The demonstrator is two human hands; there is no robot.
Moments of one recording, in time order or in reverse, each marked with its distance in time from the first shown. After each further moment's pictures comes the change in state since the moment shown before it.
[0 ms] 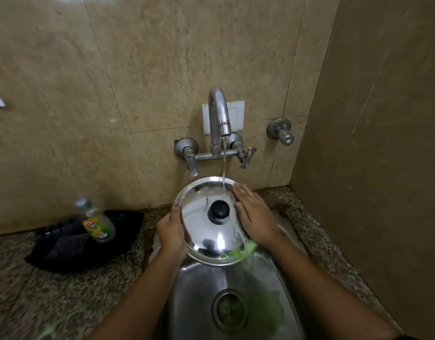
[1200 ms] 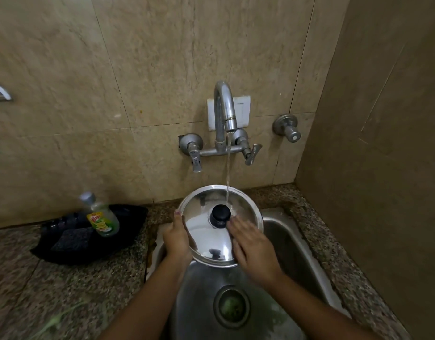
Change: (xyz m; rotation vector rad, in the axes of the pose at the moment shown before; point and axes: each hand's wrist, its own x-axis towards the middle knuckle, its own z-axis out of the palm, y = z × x) left_hand -0.004 -0.021 -0.005 0.047 0.086 -0.164; right_hand -0.071 -0.030 0.029 -0.057 0.021 -0.092
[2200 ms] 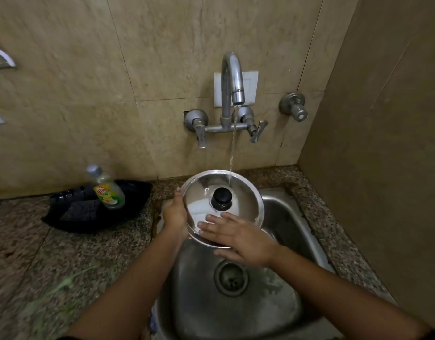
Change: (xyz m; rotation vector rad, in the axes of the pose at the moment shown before) left_hand 0.013 -0.006 -0.016 -0.015 -0.063 -0.026; right_hand -0.001 -0.014 -0.011 -0.019 -0.345 -0.602
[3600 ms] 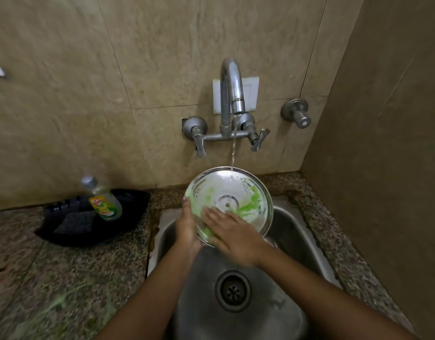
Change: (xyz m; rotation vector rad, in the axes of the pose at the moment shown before) left_hand 0.020 -0.035 0.021 -0.255 -0.268 -0.160; right_hand 0.030 0.014 0.005 0.059 -0.105 0.340
